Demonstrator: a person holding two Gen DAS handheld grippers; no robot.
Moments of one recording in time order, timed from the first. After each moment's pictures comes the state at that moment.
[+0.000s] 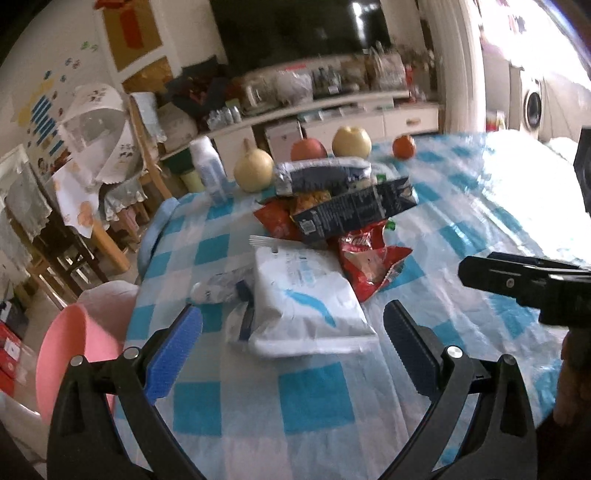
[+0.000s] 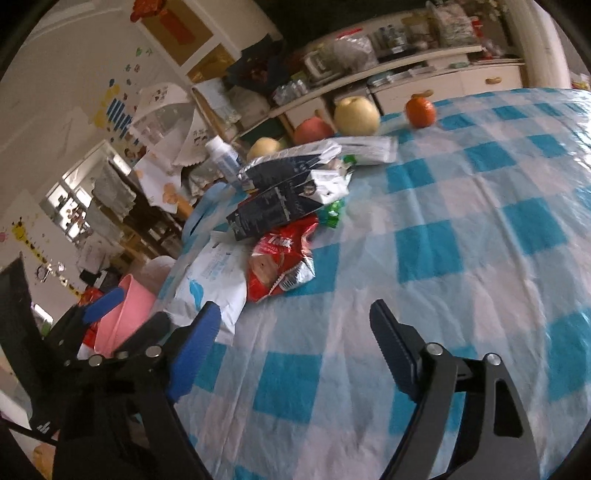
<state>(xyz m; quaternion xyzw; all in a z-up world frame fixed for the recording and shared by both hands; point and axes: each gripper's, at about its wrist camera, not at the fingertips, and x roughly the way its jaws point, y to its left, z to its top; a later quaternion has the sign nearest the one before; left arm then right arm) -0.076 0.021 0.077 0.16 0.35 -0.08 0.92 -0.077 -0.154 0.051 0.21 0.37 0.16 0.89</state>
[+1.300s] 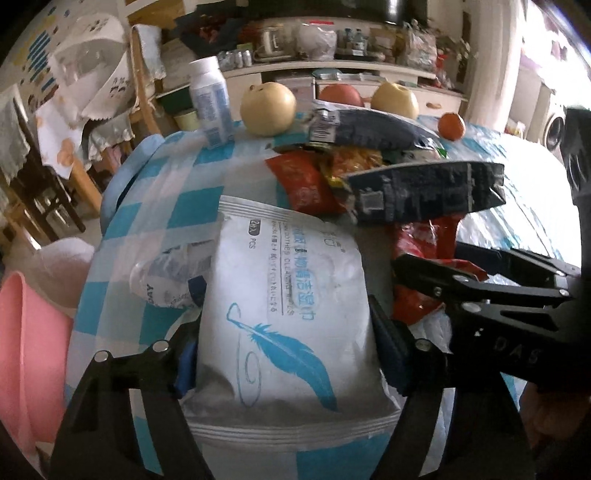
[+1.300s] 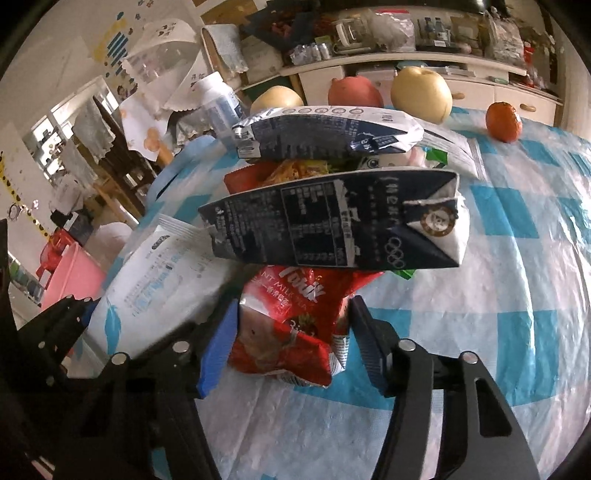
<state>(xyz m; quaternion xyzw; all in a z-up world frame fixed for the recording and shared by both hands) 0.007 0.055 0.032 0.07 0.44 -0.07 0.89 0.017 -0.085 0.031 0.09 0.42 0.15 0.89</state>
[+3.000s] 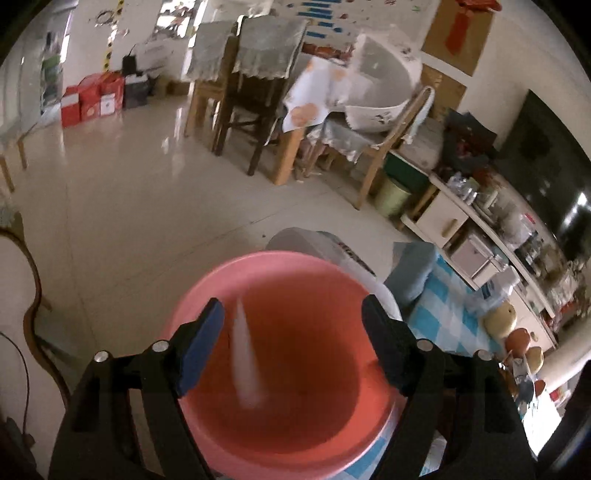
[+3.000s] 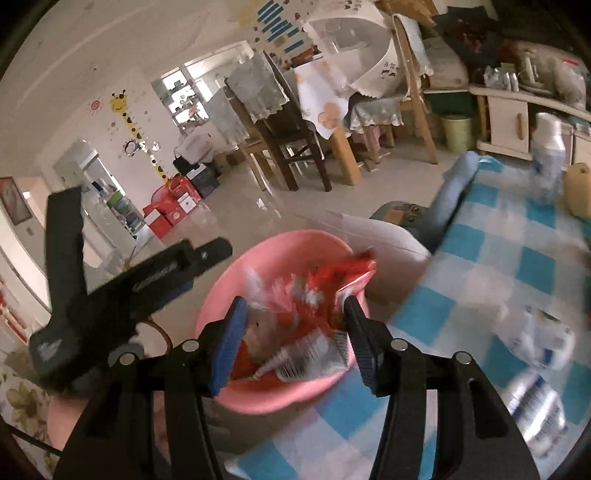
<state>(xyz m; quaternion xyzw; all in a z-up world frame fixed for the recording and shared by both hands) -0.072 0.407 0.113 -0.26 0.31 0.25 0.88 -0.007 0.236 0.112 0.06 0.37 0.41 0.83</state>
